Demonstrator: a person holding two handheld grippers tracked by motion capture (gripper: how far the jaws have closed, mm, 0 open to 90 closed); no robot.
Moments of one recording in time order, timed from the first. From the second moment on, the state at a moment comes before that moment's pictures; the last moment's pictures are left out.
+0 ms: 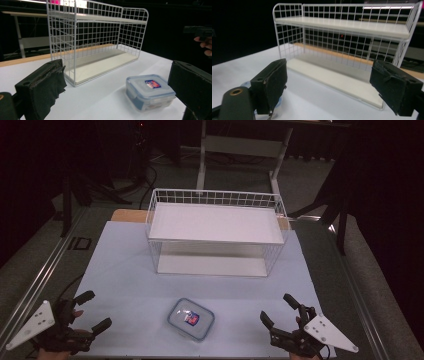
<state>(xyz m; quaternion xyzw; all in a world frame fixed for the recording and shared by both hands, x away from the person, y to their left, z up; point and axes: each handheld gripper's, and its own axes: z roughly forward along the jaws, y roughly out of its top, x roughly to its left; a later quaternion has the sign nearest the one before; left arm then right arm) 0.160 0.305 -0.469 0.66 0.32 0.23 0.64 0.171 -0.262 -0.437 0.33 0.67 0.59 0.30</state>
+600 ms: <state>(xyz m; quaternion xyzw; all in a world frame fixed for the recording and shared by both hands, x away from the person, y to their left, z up) 0.181 0.284 -0.475 0.71 0.31 0.16 0.61 0.180 -0.245 -0.430 0.33 0.68 0.59 0.29</state>
